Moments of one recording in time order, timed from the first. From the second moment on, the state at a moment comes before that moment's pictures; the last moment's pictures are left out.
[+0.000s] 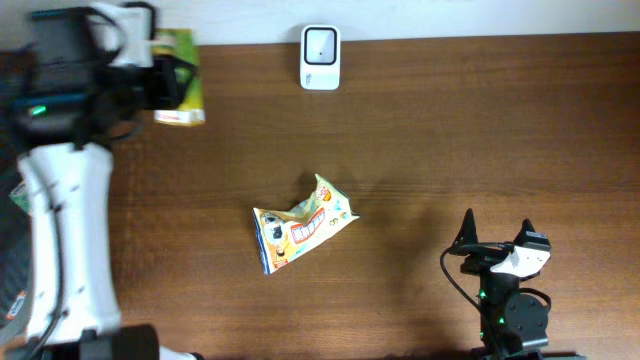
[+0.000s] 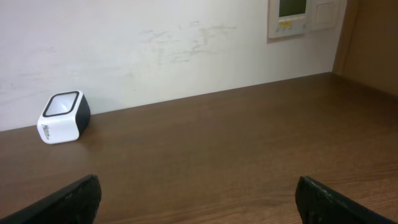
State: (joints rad) left arm 0.07 1.65 1.88 -0.99 0.40 0.02; right arm 0.11 0.01 0.01 -0.05 0.29 0.15
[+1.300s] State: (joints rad) left arm -0.68 2.33 1.88 -0.81 -0.35 0.02; right arm 0.11 0.01 0.01 -0.05 0.29 0.15
